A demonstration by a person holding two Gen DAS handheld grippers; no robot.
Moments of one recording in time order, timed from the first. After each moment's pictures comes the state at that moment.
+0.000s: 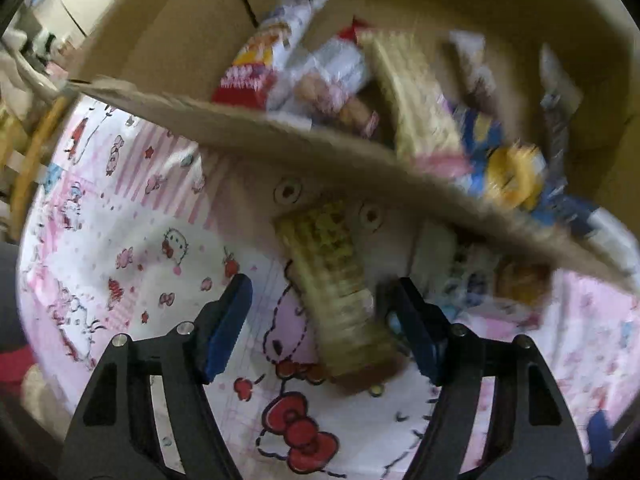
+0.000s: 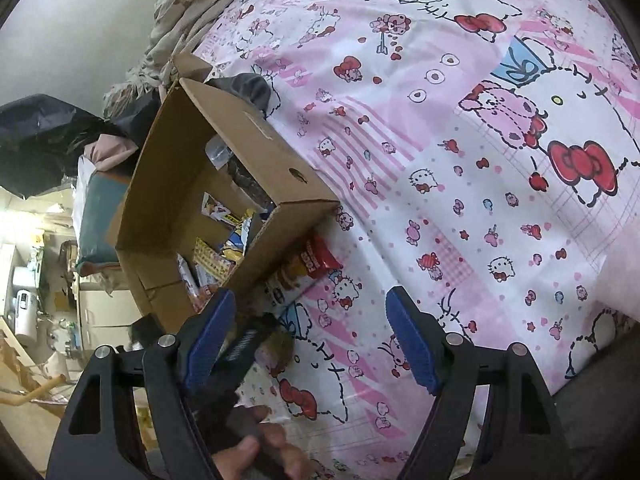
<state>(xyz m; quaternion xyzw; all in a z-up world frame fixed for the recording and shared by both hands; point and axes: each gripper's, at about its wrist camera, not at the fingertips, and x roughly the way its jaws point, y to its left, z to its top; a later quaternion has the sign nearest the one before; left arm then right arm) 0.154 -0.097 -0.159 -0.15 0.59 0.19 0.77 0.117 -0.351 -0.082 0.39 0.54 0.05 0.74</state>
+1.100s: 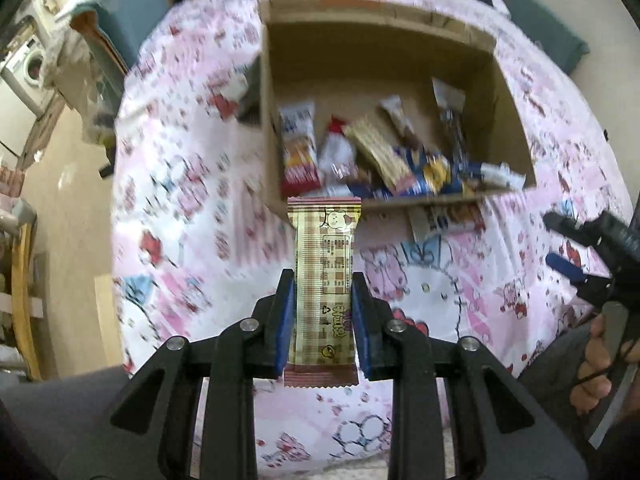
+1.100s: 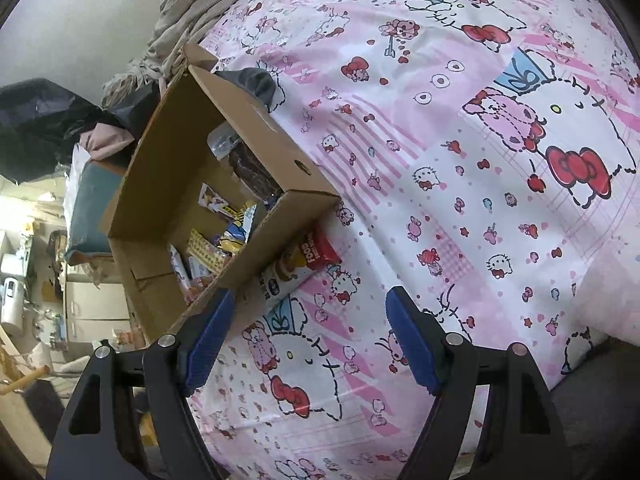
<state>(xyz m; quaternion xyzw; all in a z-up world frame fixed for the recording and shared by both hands) 0.094 -0.008 -0.015 -0.03 0.56 0.00 0.83 0.113 -0.338 -0.078 0.35 0.55 0.04 0.76</state>
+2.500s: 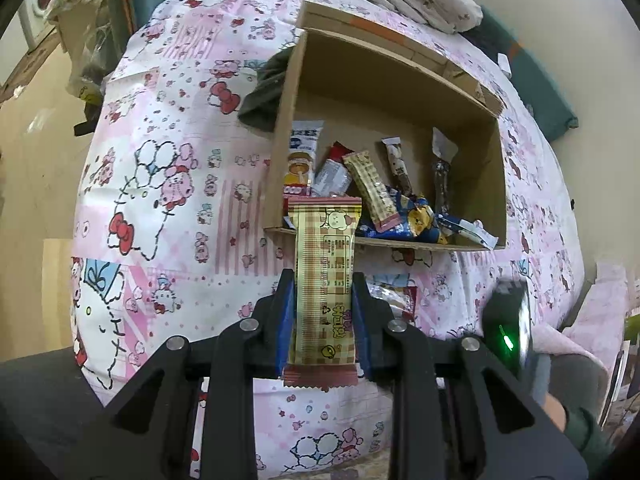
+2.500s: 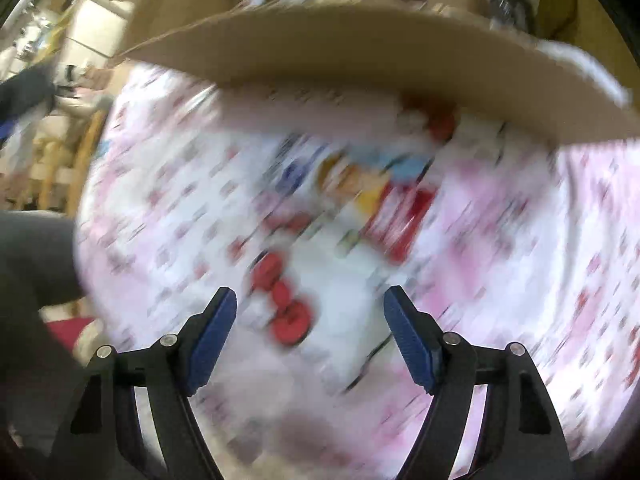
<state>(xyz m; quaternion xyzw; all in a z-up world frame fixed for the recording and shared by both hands) 0.103 0.028 -0.030 -0.18 0.54 -0.03 0.82 0.103 -0.165 -0.130 -0.03 0.68 0.27 0.68</state>
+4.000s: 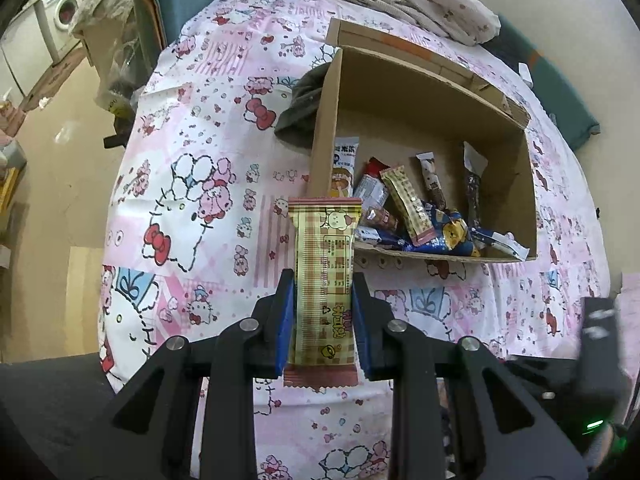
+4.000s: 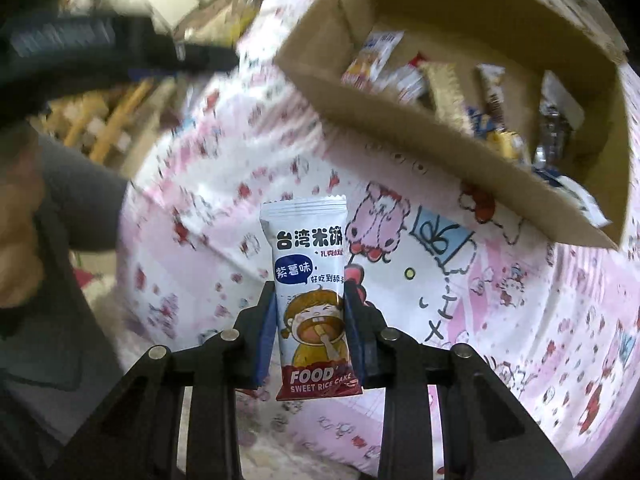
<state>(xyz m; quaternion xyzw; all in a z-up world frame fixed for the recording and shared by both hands) 0.096 0.036 -0.029 -0.15 0.52 0.02 0.84 0.070 -0.157 -0.068 -0.11 0.59 0.35 0.72</state>
